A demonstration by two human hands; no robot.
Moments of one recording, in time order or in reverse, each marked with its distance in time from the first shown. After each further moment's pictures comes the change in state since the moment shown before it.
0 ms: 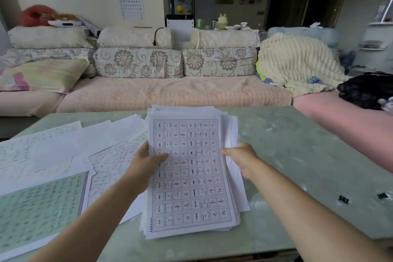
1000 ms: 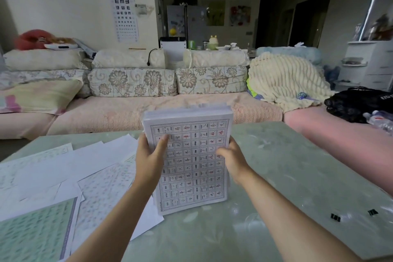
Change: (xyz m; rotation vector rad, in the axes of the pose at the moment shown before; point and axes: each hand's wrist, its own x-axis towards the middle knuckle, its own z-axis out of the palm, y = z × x) left_hand 0.001 0.050 0.057 -0.023 0.147 0.541; right_hand -0.018 -0.052 -0.008 0.176 -0.136 -0.425
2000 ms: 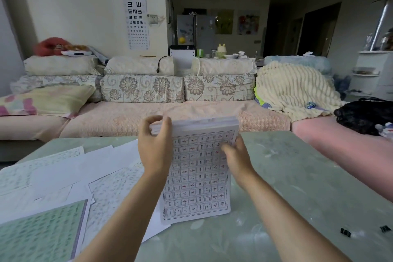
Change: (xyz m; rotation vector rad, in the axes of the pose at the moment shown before) left_hand 0.011 0.061 0.017 0.021 0.279 0.035; right_hand -0.011 -0.036 0.017 -0.064 0.124 -0.029
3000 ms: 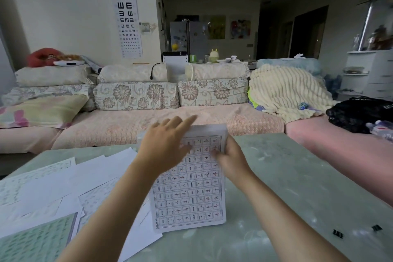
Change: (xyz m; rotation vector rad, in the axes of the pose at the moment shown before) left_hand 0.016 0.017 0.019 1.152 -0.562 1.068; right_hand 0.011 0.000 -0.021 -0.067 -0.095 -0.115
